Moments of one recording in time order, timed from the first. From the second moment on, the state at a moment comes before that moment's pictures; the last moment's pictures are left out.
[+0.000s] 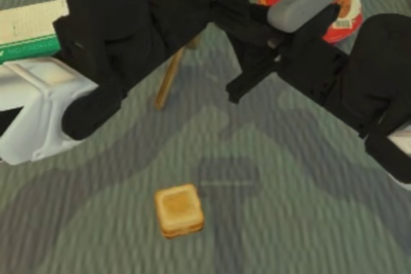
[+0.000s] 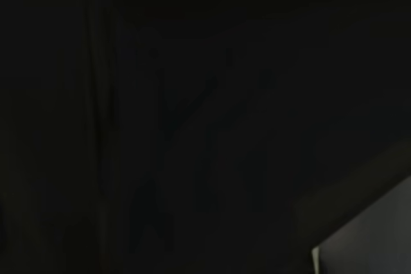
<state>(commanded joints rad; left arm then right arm) -0.67 1.53 0.94 0.56 0.06 0.01 0.63 1.59 0.76 0.87 -0.16 0.03</state>
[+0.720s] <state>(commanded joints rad) -0.67 1.53 0.94 0.56 0.06 0.01 0.63 1.59 0.76 0.87 -0.16 0.03</state>
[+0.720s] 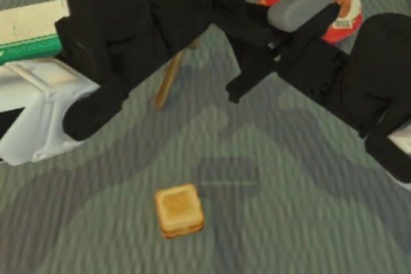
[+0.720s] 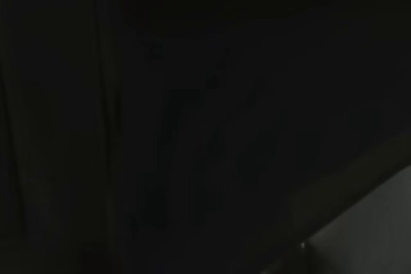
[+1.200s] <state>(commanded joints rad) -0.67 1.53 0.94 0.56 0.06 0.01 0.63 1.59 0.76 0.87 -0.16 0.03</state>
